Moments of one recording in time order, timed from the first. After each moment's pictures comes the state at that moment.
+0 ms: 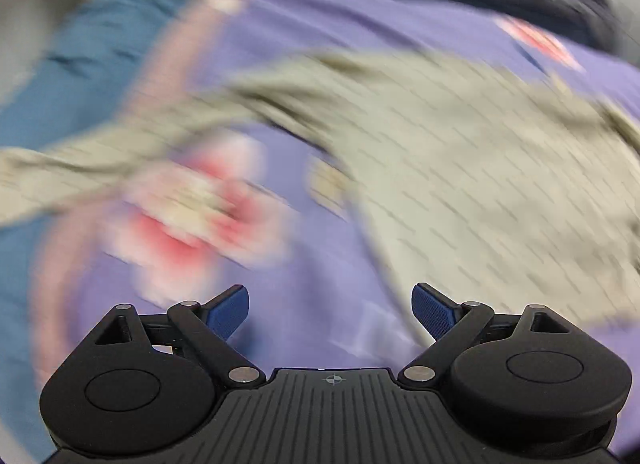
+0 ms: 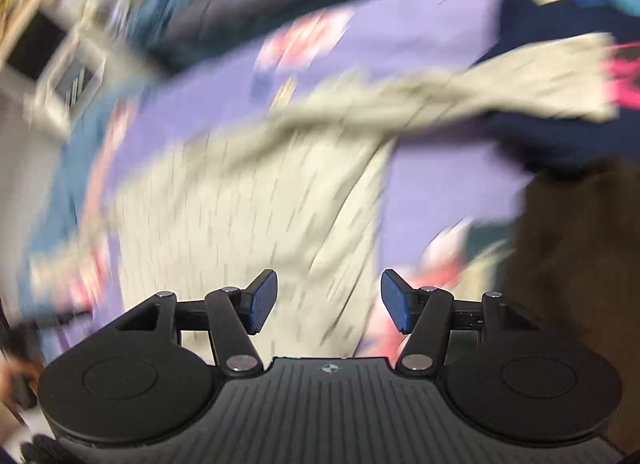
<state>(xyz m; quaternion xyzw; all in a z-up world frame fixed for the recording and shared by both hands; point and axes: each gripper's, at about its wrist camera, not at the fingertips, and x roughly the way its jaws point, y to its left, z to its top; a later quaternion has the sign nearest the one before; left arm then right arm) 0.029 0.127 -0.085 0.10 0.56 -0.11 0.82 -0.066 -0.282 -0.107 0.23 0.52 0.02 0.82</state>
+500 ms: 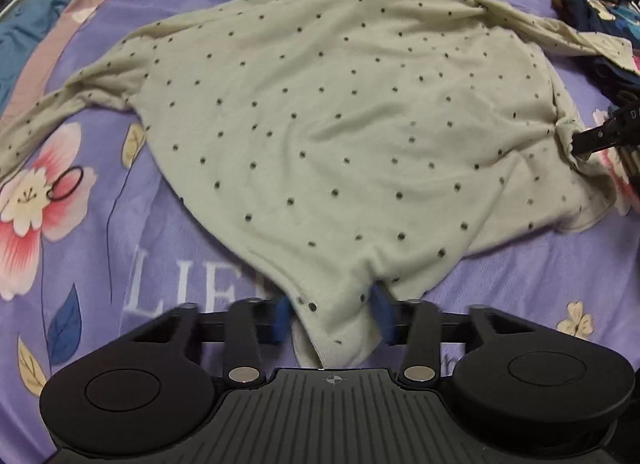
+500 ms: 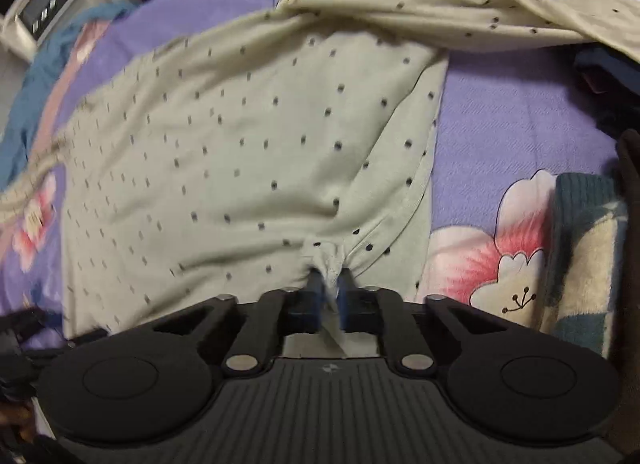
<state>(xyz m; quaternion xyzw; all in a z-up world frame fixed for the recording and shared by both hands) -0.009 0.061 -0.130 0.13 0.55 -0.22 0.79 -0.045 -0.259 -0.138 0.25 0.54 -0.01 0.80</state>
